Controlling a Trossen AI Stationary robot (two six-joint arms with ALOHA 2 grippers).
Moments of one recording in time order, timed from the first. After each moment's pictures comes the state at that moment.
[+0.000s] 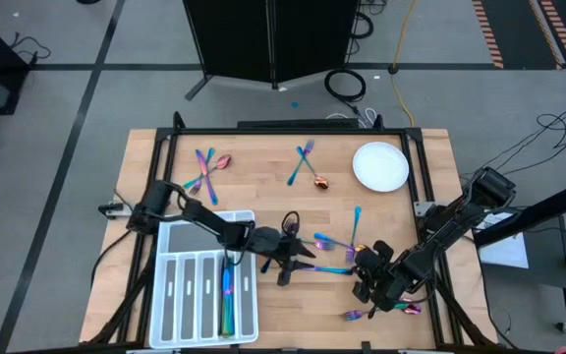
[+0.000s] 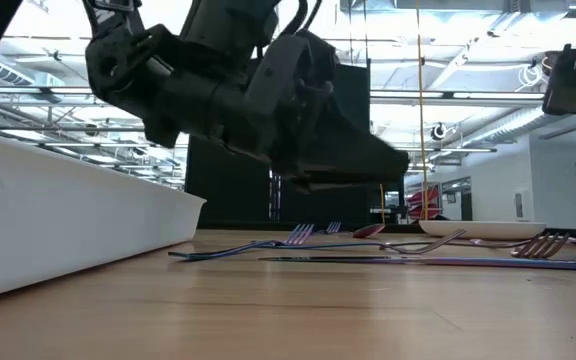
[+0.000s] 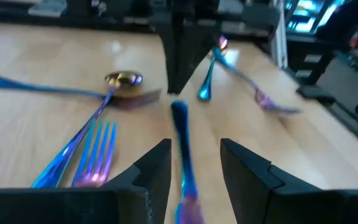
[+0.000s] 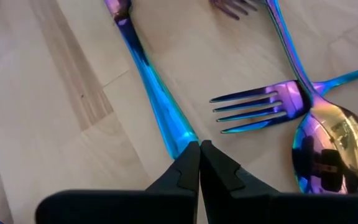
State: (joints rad) left arm -0.22 2.09 0.97 0.83 0.06 -0.12; right arm 0.81 1.55 0.67 -0.37 0.52 1.38
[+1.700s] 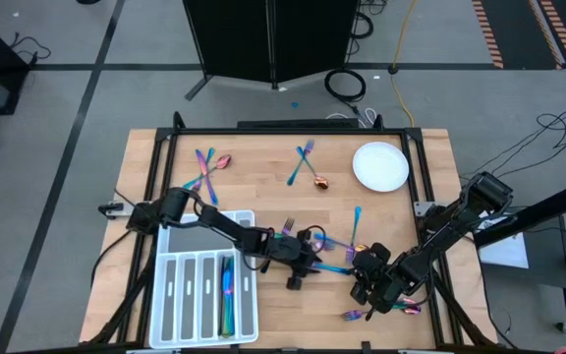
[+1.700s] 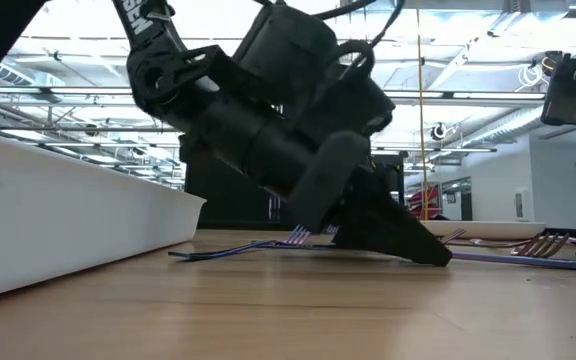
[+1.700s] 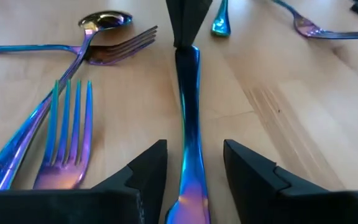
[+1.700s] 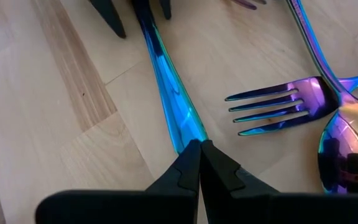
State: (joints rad) left arm -0.22 2.25 1.20 0.52 0.04 0.01; right arm 0.81 1.62 0.67 -0.31 0.50 1.38
